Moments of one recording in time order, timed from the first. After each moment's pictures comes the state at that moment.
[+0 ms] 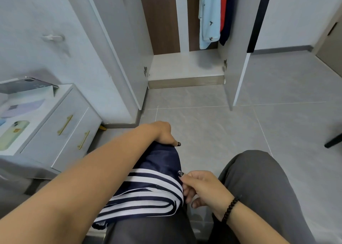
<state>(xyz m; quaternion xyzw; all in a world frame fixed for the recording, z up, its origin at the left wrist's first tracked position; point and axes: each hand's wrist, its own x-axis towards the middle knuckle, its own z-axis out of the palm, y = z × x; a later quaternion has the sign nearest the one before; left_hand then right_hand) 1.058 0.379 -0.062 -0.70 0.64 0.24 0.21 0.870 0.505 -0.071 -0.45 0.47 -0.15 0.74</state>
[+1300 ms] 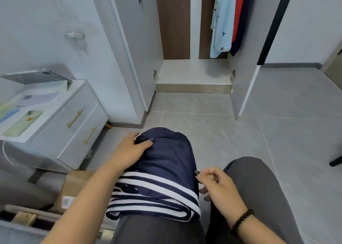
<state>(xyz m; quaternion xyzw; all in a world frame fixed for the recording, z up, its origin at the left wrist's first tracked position) 1.117 0.503 -0.062 -0.79 0.39 0.33 -0.34 0.861 0.512 -0.076 -0.48 0.57 -0.25 0.62</state>
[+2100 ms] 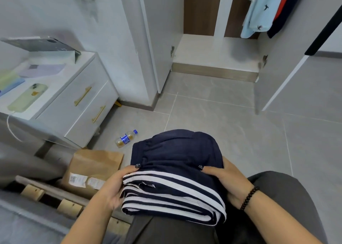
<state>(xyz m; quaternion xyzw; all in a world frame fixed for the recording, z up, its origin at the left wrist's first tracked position) 1.170 0.562 -0.155 -0.54 -0.06 0.68 -0.49 0.907 0.420 -0.113 -0.39 0.47 -0.18 0.77</state>
